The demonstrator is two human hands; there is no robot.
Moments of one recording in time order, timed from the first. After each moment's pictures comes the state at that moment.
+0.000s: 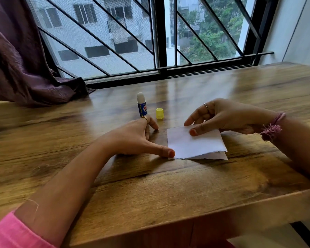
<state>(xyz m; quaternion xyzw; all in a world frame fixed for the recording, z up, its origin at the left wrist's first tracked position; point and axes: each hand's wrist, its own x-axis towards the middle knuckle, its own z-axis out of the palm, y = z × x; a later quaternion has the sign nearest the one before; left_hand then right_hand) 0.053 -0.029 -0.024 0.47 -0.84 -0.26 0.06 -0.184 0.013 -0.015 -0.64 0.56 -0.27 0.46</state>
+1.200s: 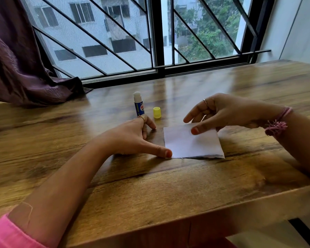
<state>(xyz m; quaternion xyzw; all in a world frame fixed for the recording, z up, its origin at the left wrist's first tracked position) 0.051 -0.023 -0.021 0.47 -0.83 -0.28 0.06 -0.190 0.017 -0.008 -0.68 0.56 -0.25 0.41</state>
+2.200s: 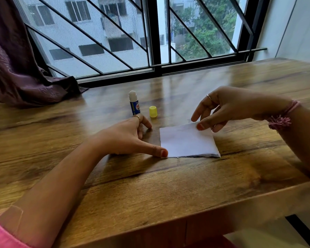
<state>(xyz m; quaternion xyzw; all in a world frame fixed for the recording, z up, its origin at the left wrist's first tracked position) 0.051 -0.023 -0.020 0.47 -0.83 -0.28 0.06 -0.202 0.020 0.002 -0.67 0.61 -0.22 0.35</state>
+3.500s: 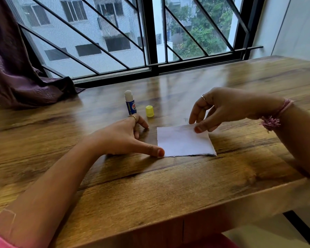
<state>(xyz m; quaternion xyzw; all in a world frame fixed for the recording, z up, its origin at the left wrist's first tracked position) 0.050 -0.022 -0.019 0.47 -0.83 -0.29 0.07 -0.205 0.019 -0.002 -0.71 0.59 -0.20 0.34</state>
